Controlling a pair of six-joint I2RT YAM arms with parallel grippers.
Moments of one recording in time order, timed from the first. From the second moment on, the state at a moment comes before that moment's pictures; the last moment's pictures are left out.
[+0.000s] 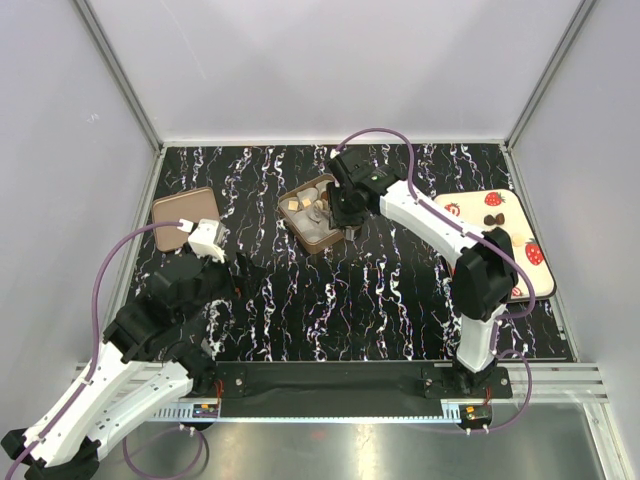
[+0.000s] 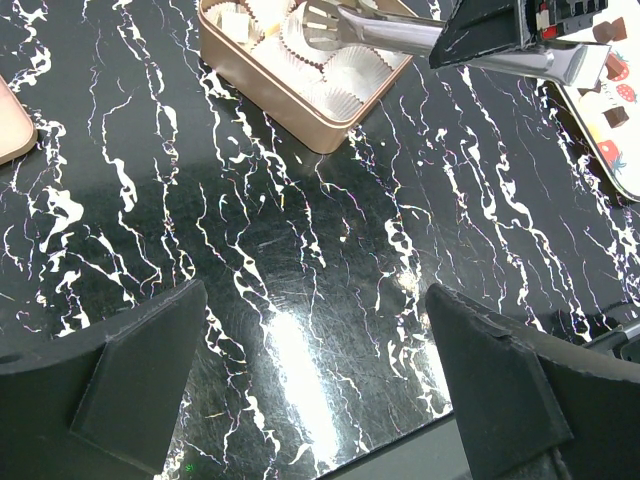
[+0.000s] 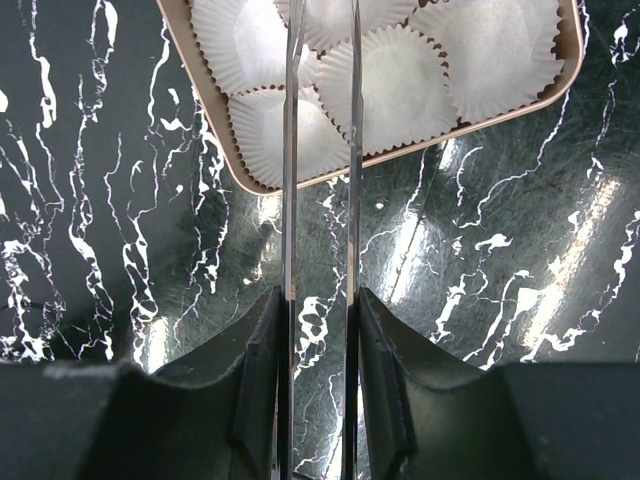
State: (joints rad) left arm -0.67 0.53 0.79 -0.69 -0.19 -0.39; right arm 0.68 1.88 1.72 -0.83 0.03 0.48
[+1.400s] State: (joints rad) left arm -0.67 0.53 0.79 -0.69 -0.19 -0.39; right arm 0.03 1.26 1.28 -1.01 0.24 0.44
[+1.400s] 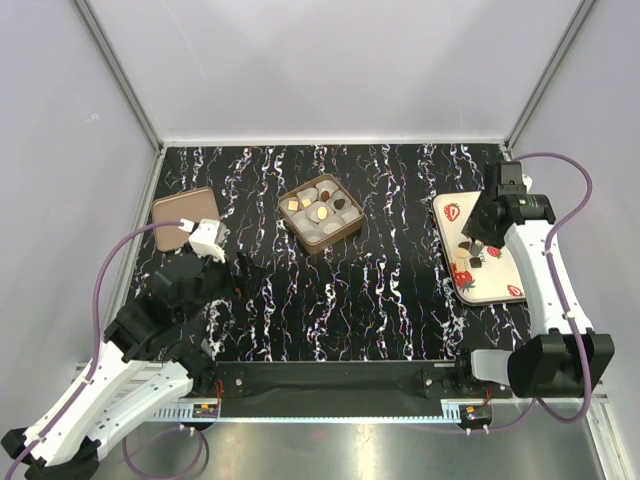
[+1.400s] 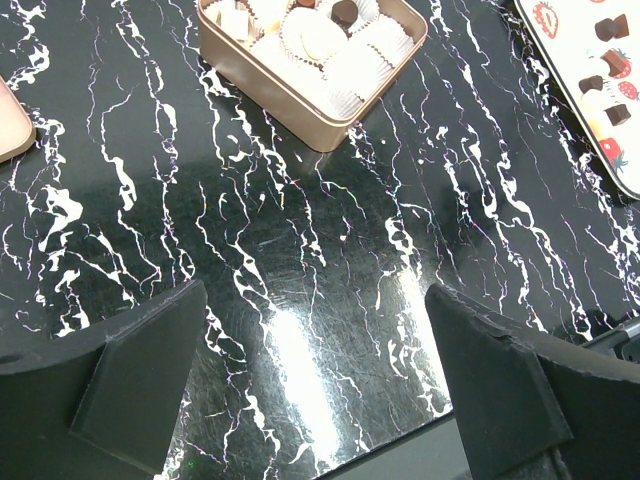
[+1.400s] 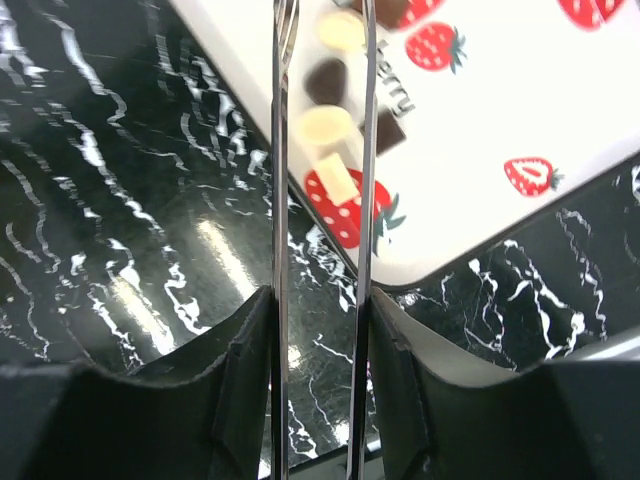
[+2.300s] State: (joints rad) left arm -0.67 0.54 0.79 -0.69 -0.19 -0.39; right arm -0.26 1.55 1.31 -0.77 0.16 0.43
